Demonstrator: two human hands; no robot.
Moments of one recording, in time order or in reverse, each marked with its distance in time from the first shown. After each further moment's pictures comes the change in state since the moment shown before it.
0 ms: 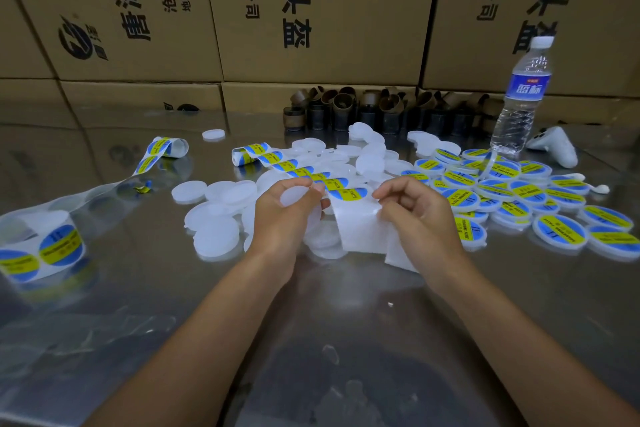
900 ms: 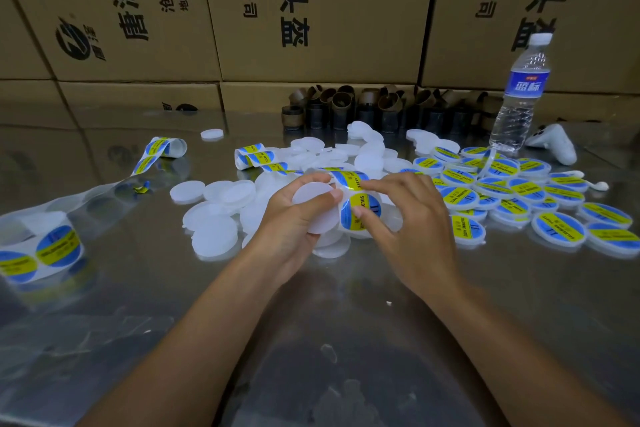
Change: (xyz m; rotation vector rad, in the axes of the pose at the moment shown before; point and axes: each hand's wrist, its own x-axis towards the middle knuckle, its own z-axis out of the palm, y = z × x) left_hand -0.008 0.007 0.002 -0.209 -0.309 -0.125; right_hand -0.004 0.014 0.000 -0.733 0.145 -0.539
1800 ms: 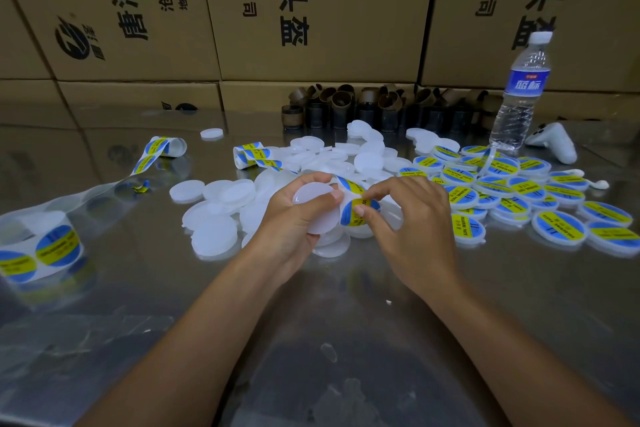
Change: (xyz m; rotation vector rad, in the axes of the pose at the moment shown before) left_hand -0.003 0.002 0.000 0.033 0.004 0.001; right_hand -0.001 -0.001 0.000 0.003 0.023 -0.005
